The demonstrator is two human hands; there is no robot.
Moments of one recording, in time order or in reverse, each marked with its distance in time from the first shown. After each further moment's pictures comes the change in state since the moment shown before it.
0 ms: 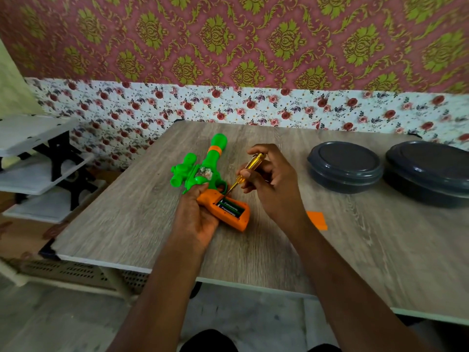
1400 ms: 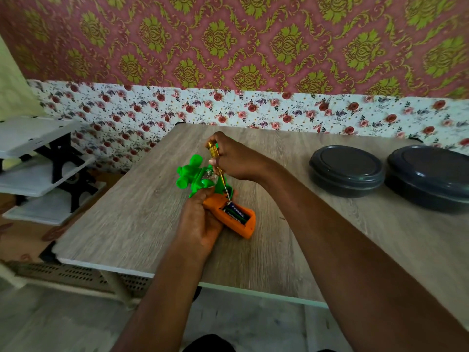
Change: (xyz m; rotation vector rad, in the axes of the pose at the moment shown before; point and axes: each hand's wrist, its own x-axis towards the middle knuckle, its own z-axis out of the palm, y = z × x) left_hand -0.006 -0.002 0.001 0.070 -0.036 -0.033; right_hand 0.095 -0.016 0.046 -0.478 -0.607 0.289
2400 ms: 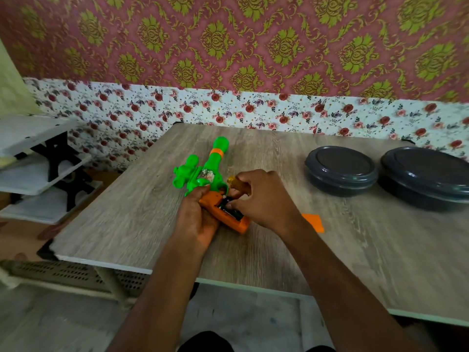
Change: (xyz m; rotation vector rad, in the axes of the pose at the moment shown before) left_hand 0.007 -0.002 -0.001 0.004 -0.015 -0.022; right_hand -0.085 0.041 0.032 -0.141 0.354 -0.001
